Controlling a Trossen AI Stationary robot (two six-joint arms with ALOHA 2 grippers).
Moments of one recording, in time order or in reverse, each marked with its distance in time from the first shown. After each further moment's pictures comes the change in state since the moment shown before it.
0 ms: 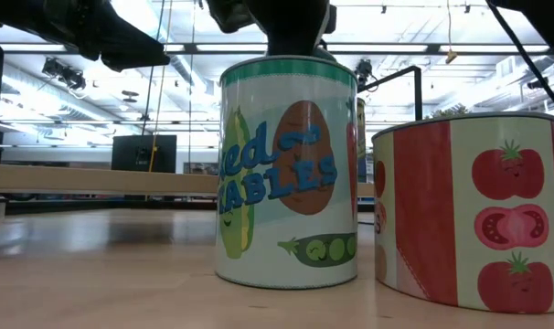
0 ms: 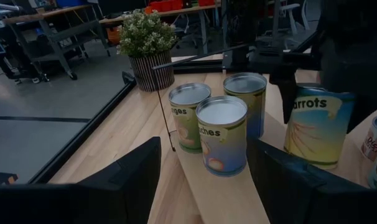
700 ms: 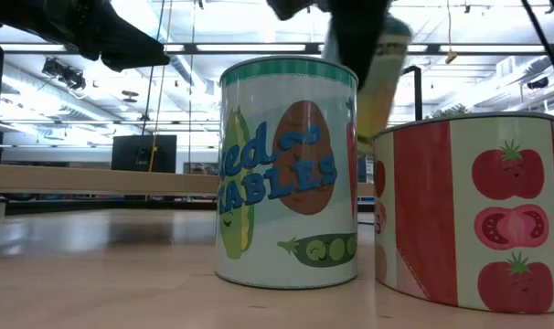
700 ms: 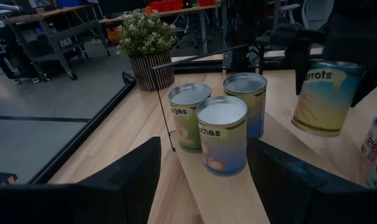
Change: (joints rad) left arm 0.000 0.000 0.000 0.000 0.000 -0.001; right arm 0.092 -0.132 -0.201 -0.030 -0.002 0.294
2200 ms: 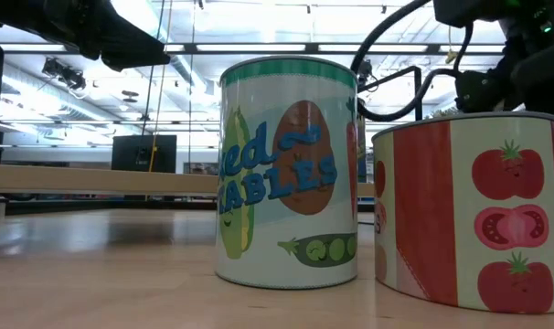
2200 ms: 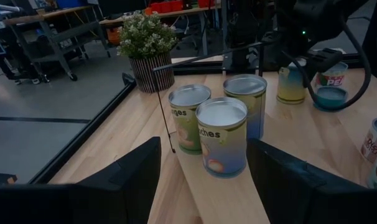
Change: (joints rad) left arm 0.000 0.000 0.000 0.005 0.000 0.001; right arm 0.059 -0.636 -1.181 0.500 -0.343 0.594
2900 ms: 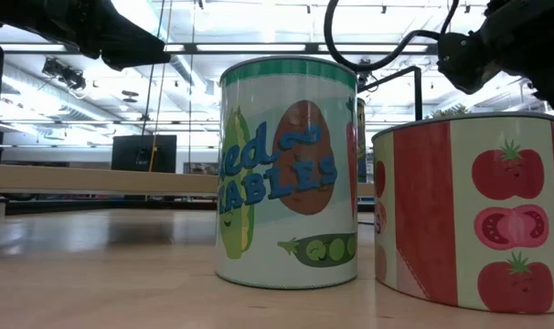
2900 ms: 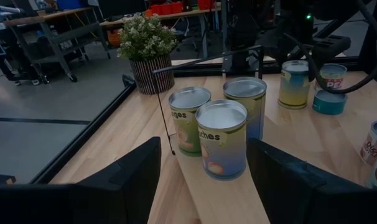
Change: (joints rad) left arm 0.000 0.000 0.000 0.008 0.000 0.000; right arm -0.007 -0.014 0.142 -0.123 0.036 0.029
